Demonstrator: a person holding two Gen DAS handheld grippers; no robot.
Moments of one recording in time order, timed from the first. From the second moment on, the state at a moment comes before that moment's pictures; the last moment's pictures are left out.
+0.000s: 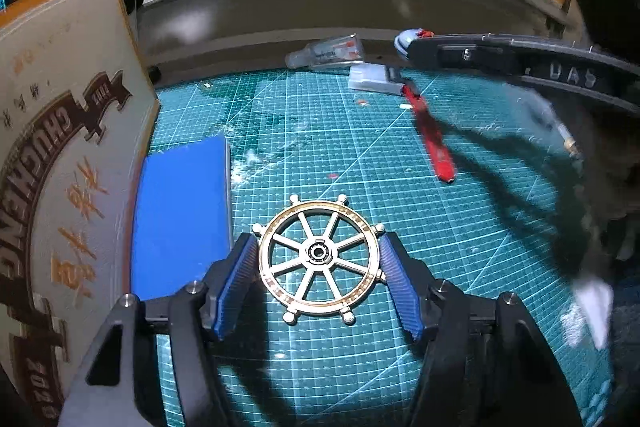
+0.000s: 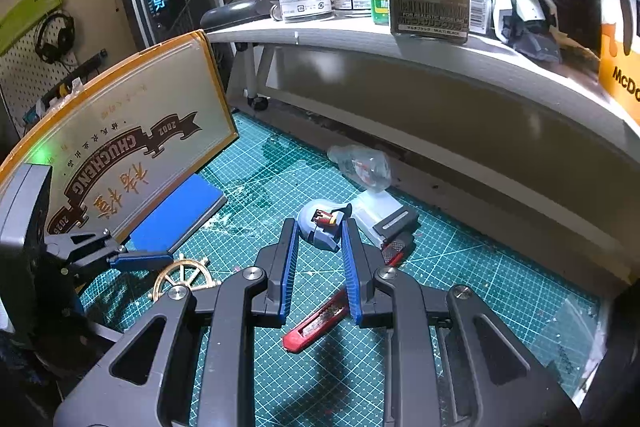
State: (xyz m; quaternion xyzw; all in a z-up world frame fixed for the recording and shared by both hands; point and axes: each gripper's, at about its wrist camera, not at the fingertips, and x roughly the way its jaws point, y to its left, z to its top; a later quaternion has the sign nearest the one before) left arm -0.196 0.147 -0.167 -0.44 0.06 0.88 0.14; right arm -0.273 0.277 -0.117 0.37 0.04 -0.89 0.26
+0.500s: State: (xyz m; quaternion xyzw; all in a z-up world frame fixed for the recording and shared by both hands) left arm -0.172 0.143 -0.124 -0.38 0.04 0.91 0.15; right arm -0.271 0.281 -0.108 0.35 0.03 -0.90 0.26
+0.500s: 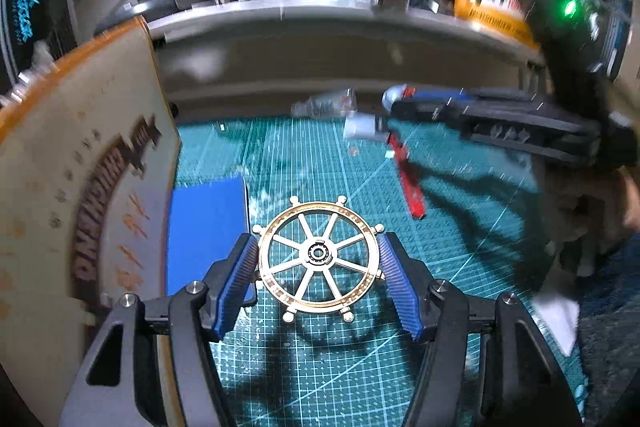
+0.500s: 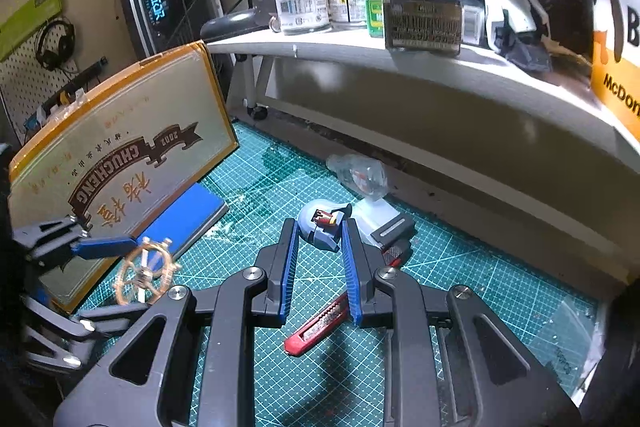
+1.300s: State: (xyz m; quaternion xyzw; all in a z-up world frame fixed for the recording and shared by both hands) left arm -0.110 0.123 -0.028 -0.26 0.02 0.94 0.20; right arm -0.103 0.300 0.026 0.26 0.02 -0.96 0.09
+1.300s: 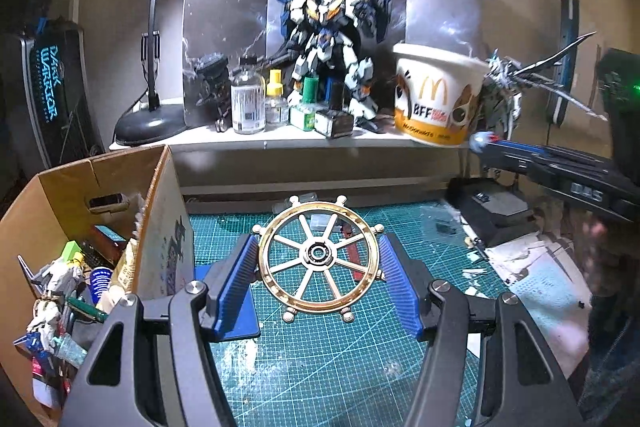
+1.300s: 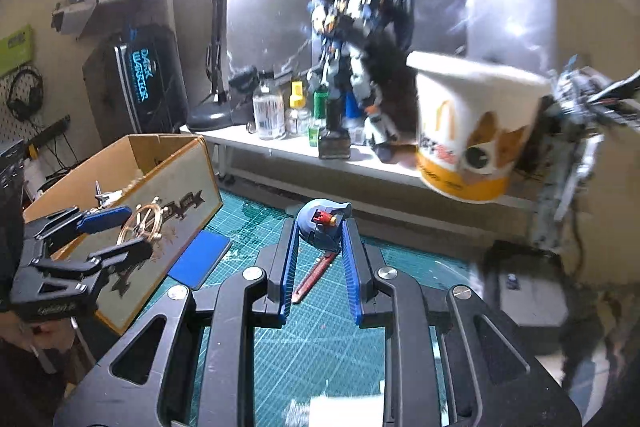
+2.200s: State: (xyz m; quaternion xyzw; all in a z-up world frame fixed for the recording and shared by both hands) left arm -0.011 0.031 -0.001 -0.16 0.04 0.97 0.18; right arm 0.051 0.272 0.040 0.20 0.02 -0.98 0.00
